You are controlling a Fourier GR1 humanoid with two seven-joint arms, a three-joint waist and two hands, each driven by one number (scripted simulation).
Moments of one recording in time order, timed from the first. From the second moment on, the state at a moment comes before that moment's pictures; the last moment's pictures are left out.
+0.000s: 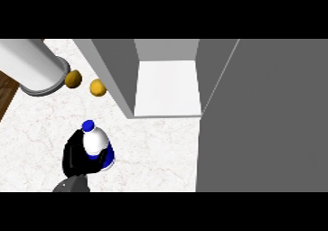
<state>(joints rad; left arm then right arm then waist) -0.18 0.04 0.17 -0.78 0.38 -0.25 -0.80 1.16 -0.09 -0.03 -2.48 -0.13 0.57 -0.47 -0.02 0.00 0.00</state>
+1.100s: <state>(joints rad) -0.18 0.00 -0.30 -1.43 0.40 0.12 -0.43 1.10 -0.06 -0.07 -2.46 -0.15 0.57 -0.43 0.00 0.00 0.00</state>
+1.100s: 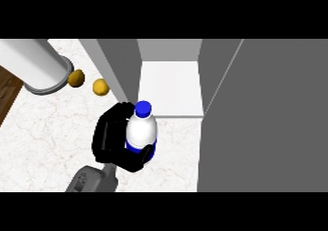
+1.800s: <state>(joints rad) -0.51 0.00 -0.53 -1.52 0.39 0.65 -0.19 1.04 -0.07 -0.11 -2.46 -0.17 0.58 -0.39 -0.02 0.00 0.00</state>
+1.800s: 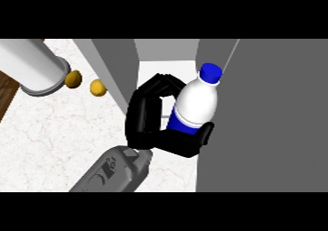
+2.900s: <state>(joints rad) -0.85 0.00 -0.46 -0.97 0.47 0.72 -0.29 1.02 -0.08 -0.20 -2.42 -0.21 0.63 -0.40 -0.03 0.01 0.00</state>
